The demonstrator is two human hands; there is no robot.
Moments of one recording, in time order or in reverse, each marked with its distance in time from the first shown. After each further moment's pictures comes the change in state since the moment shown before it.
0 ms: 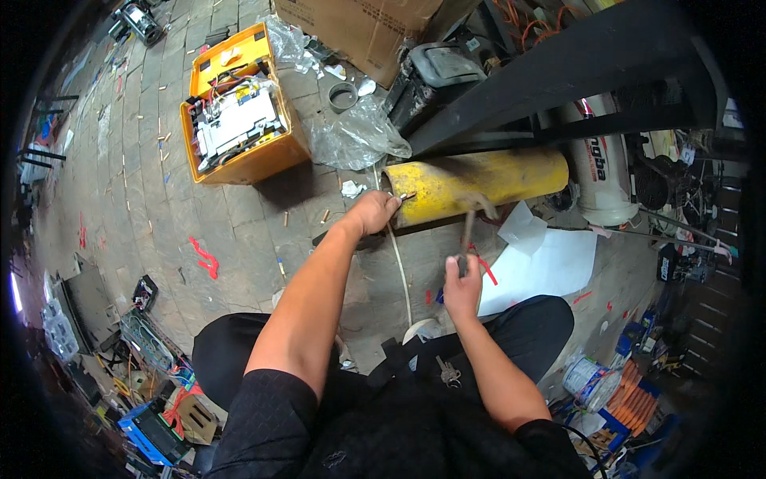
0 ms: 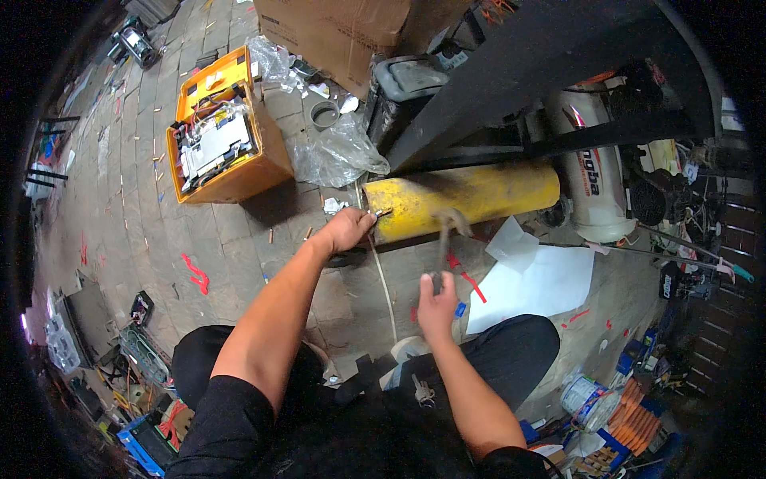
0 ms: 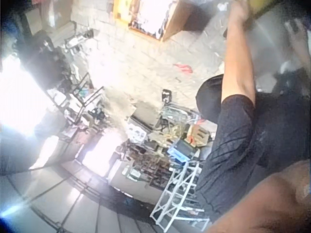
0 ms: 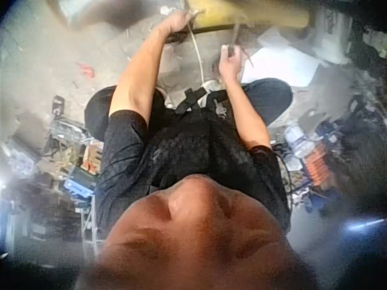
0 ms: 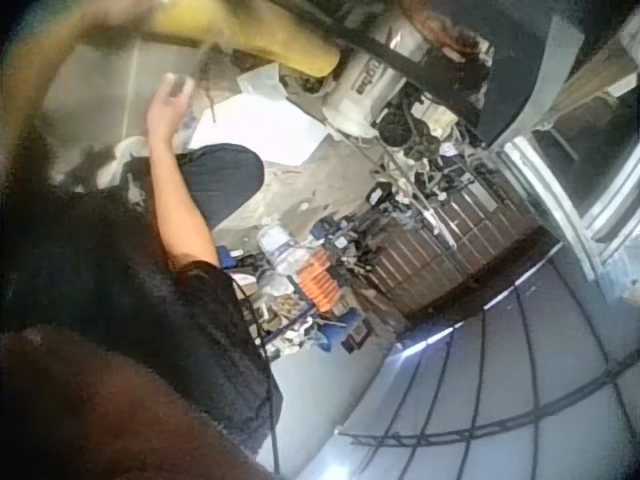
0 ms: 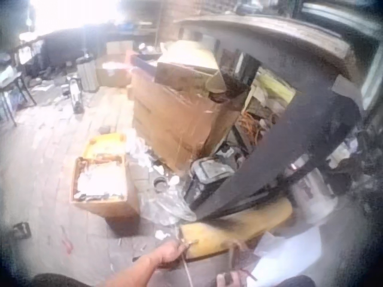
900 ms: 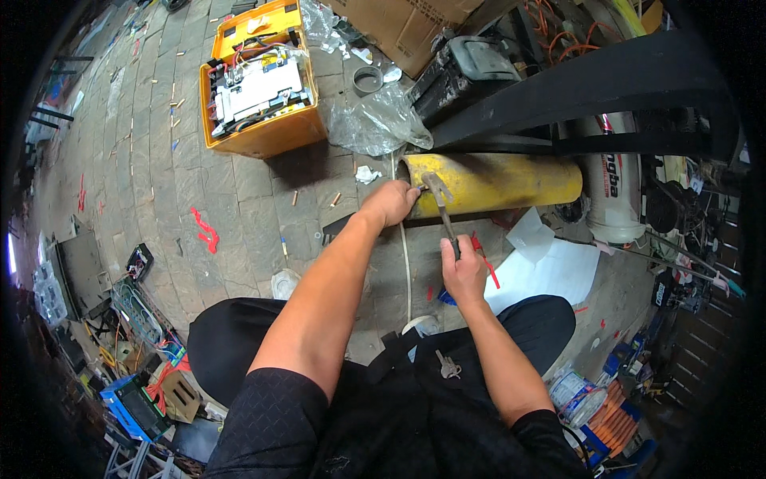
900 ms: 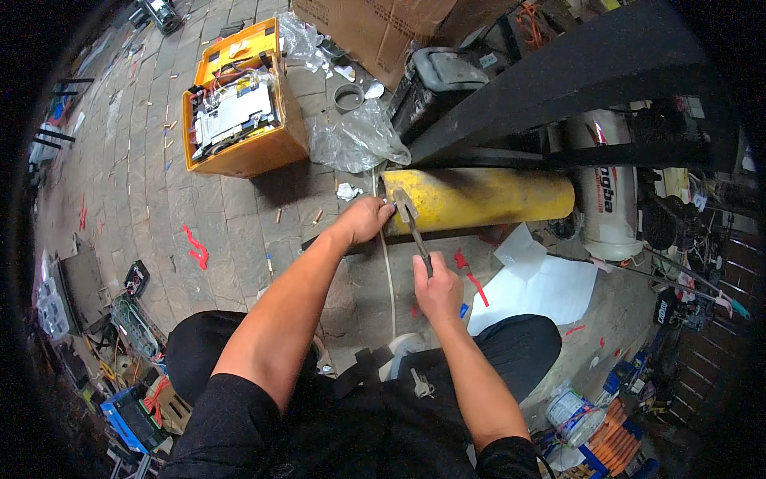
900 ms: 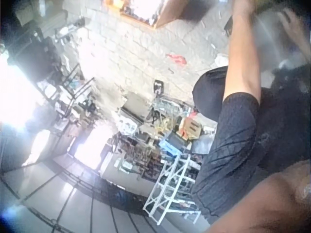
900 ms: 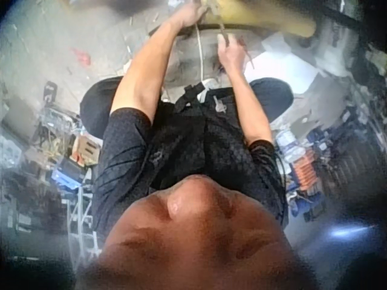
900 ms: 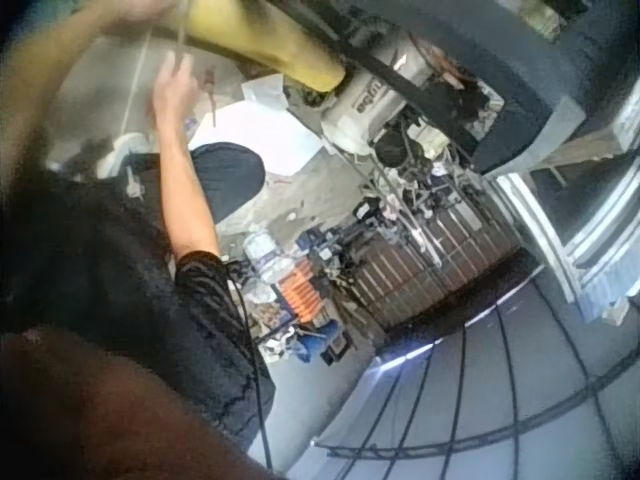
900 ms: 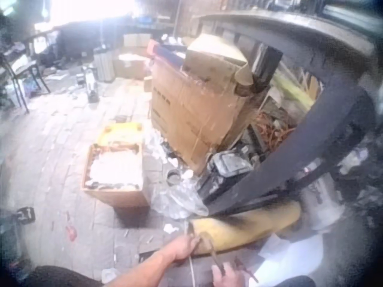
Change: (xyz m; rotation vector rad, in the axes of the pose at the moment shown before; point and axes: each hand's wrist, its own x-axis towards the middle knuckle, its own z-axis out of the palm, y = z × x) left_hand -0.008 0.008 0.011 -0.019 0.101 -0.083; right_hand 0.025 -0.064 0.008 -0.560 -0.238 -0.284
